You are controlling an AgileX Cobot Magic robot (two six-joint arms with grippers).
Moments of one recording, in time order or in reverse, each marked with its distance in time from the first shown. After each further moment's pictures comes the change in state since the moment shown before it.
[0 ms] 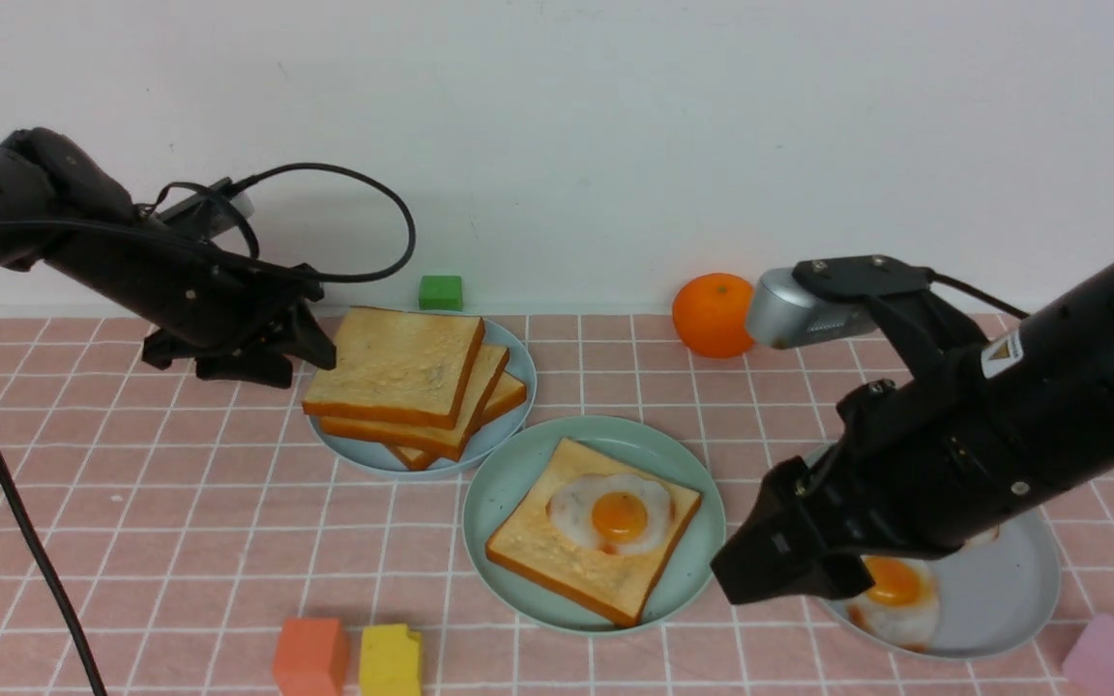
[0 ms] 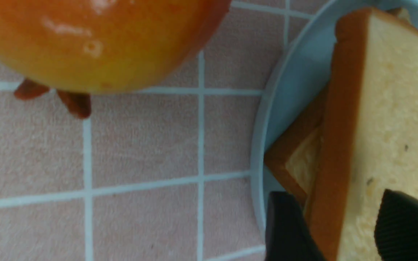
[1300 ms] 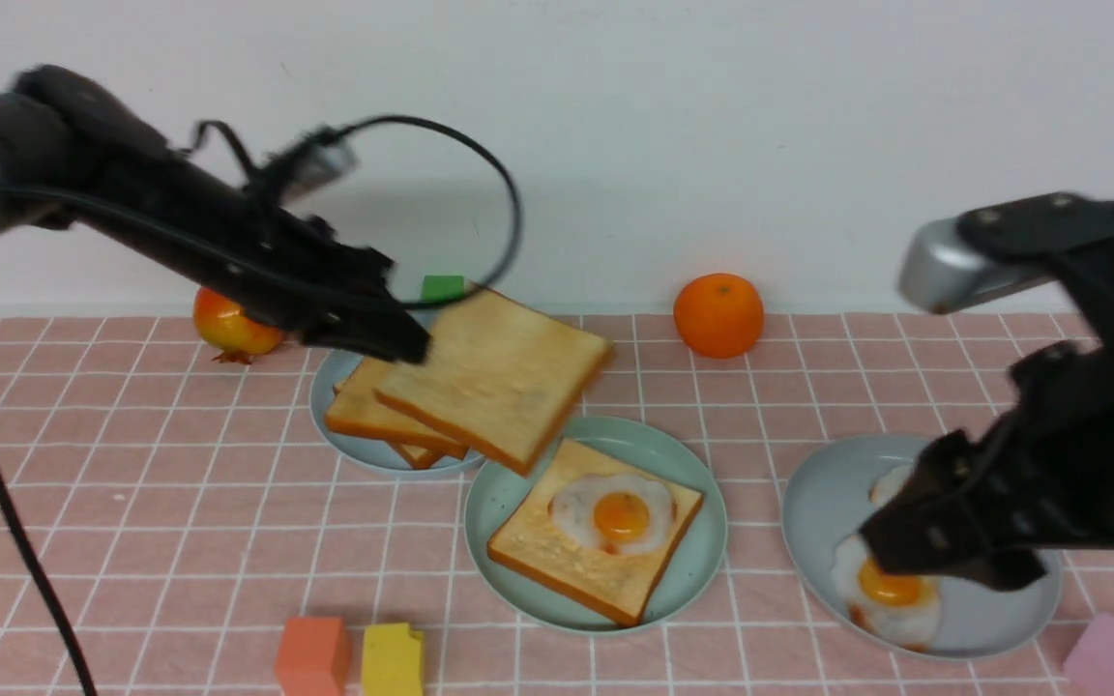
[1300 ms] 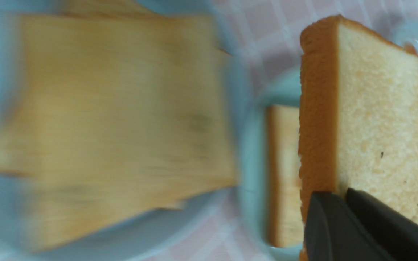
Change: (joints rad) right arm 0.000 -0.222 0.000 -0.312 0.084 0.248; left arm -0.135 -0.161 0.089 -0.193 0.229 0.377
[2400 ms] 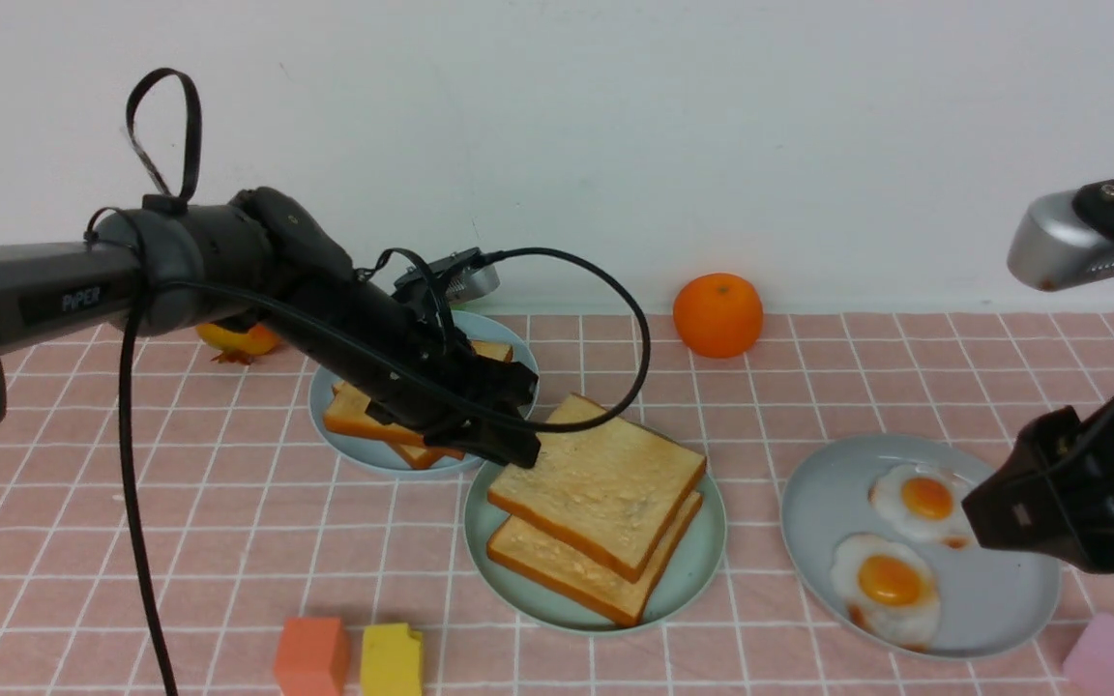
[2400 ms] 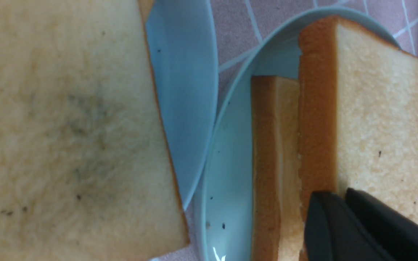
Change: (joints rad) right arm 0.000 -0.067 0.000 -0.171 0.041 0.173; left arm -0.172 0.102 0.069 0.023 -0.202 -0.104
